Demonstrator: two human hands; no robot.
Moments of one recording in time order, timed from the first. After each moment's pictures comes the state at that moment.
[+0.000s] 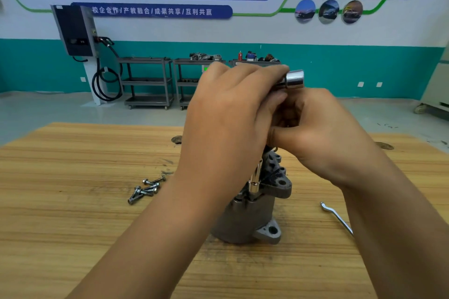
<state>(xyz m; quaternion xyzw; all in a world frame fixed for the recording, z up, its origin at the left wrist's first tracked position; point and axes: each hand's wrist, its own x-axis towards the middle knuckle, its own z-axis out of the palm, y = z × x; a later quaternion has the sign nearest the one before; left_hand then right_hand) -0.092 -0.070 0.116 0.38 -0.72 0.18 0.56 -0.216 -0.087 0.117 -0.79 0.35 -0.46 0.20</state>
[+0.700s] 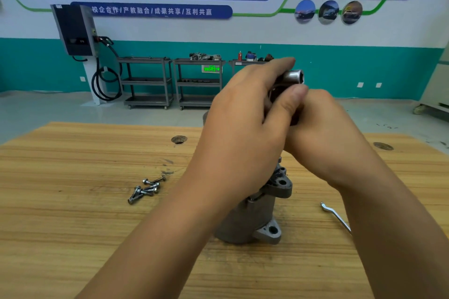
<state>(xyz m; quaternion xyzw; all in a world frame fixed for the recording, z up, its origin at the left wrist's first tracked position) -0.102 -0.063 0.120 0.34 -0.74 -0.10 0.58 -0.215 -0.084 0.117 -0.79 0.37 -0.46 0.15</state>
